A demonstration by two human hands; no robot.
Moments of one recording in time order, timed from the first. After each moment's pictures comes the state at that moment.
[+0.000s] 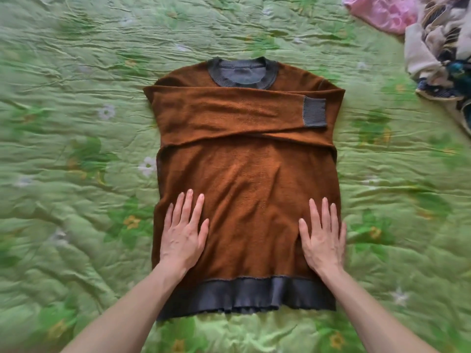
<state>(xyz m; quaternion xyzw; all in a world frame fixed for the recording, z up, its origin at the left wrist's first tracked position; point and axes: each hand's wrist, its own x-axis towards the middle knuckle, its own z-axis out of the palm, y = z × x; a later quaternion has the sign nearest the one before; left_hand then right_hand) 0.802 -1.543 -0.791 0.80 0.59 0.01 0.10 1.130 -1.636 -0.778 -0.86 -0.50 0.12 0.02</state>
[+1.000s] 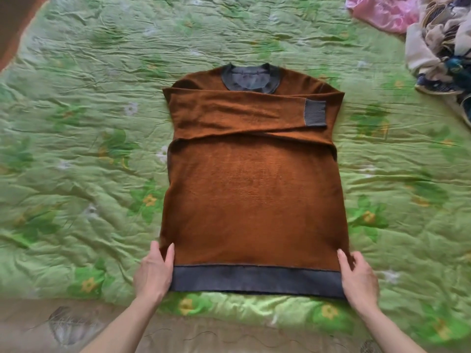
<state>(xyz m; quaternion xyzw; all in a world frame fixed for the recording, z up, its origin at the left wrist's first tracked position) 0.728 -1.657 -0.760 0.53 0.82 0.01 0.23 1.166 -1.763 -0.754 -0.91 -0.29 0.24 0.15</state>
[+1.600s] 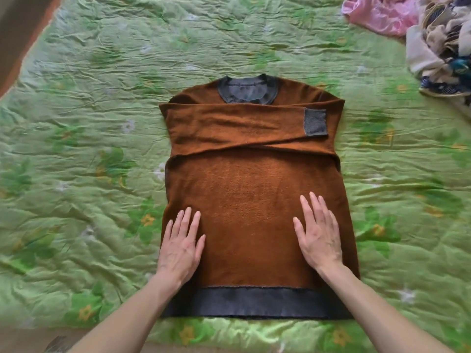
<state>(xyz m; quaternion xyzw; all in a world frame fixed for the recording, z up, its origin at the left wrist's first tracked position) 0.781 -1.576 -0.752 0.80 0.58 -0.05 0.11 1.123 -1.633 -0.757 -0.79 -0.60 0.11 0.08</state>
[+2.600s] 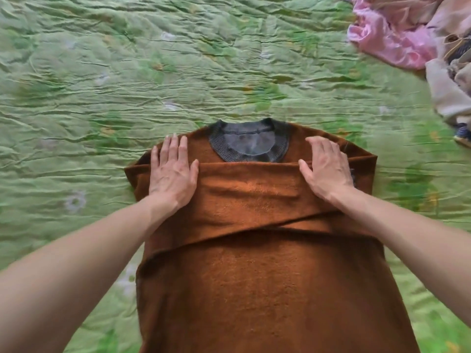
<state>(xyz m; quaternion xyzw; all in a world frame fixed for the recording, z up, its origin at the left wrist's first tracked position) 0.862 -1.173 -0.773 0.80 0.59 0.05 0.10 1.191 -1.266 -0.736 -0.80 -0.60 0.06 0.05</state>
